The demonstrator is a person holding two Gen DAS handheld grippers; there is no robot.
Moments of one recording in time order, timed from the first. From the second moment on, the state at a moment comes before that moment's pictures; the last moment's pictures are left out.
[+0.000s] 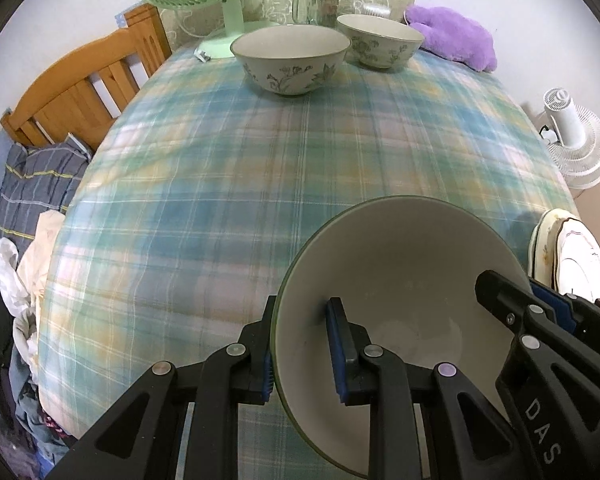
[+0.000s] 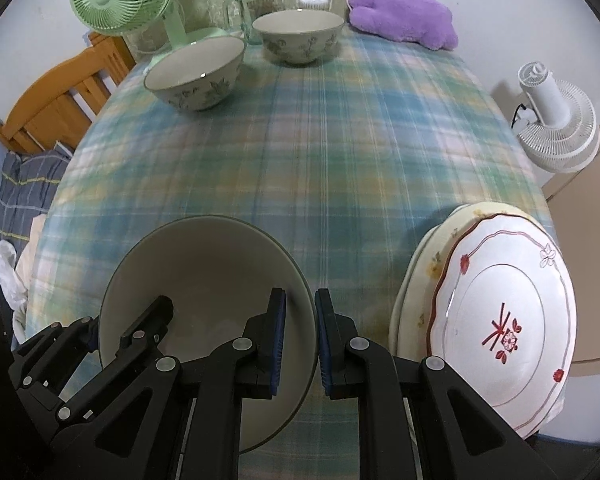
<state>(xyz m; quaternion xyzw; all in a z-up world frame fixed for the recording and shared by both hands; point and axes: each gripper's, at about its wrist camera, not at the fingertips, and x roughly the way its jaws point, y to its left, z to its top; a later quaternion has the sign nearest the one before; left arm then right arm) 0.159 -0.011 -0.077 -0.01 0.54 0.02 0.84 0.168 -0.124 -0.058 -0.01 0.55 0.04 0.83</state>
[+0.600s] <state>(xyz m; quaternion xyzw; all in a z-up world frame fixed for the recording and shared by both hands) 0.147 -0.009 -0.057 -0.01 0.52 0.02 0.85 0.160 -0.123 -0.042 -0.01 0.53 0.06 0.84</state>
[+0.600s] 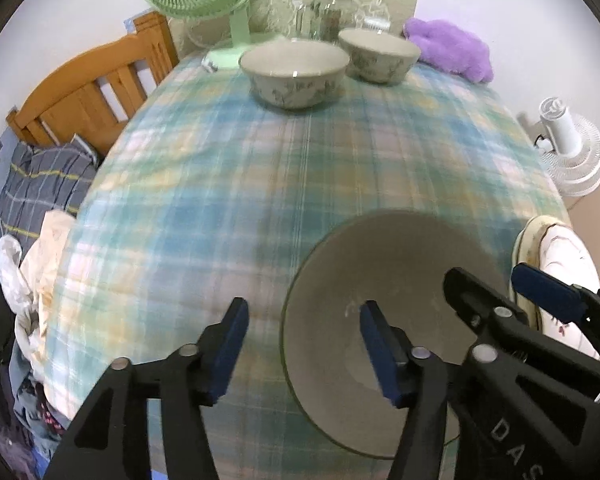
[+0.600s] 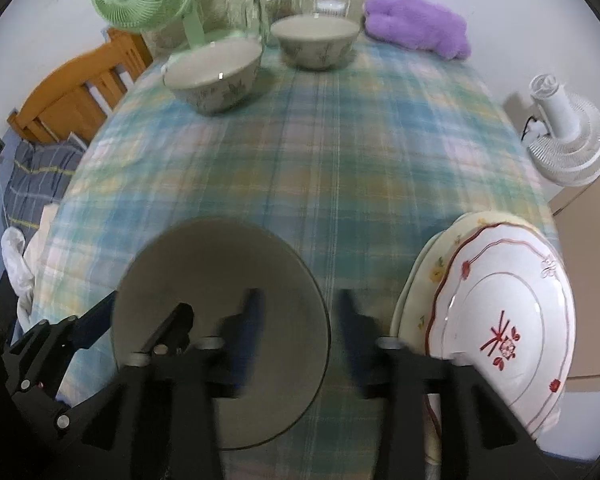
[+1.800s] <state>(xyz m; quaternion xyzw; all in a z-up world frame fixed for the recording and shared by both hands) 0.283 0.022 0.029 -0.02 0.43 0.03 0.90 0.298 -0.089 0.047 0.00 0.43 0.07 0.90</state>
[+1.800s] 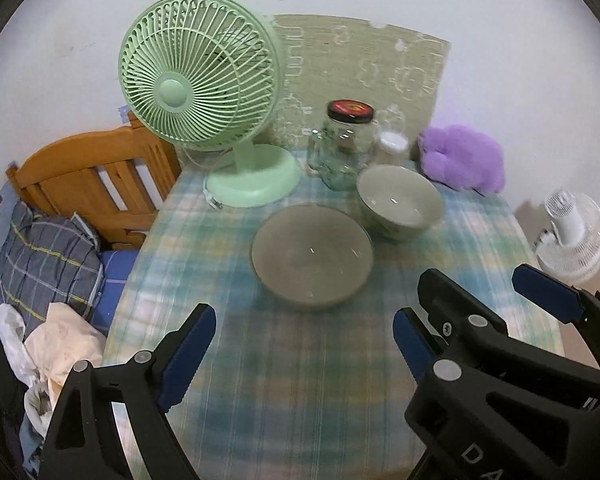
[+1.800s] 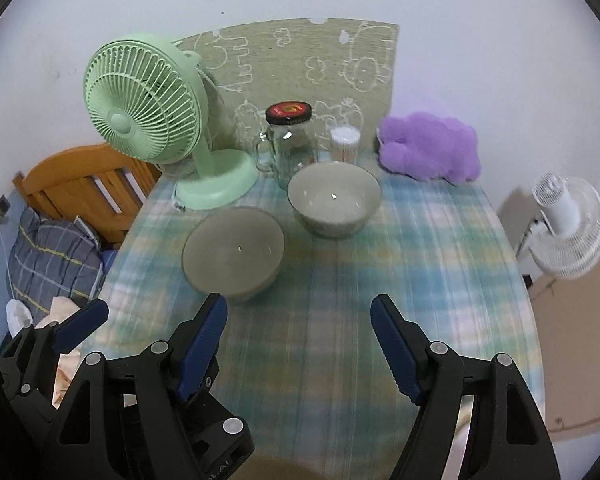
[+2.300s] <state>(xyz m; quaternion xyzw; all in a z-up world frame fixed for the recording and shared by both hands) 0.363 0.039 0.001 -0.03 0.43 0.12 0.89 0.396 -0.070 0.014 -0.02 0.44 0.13 0.89</state>
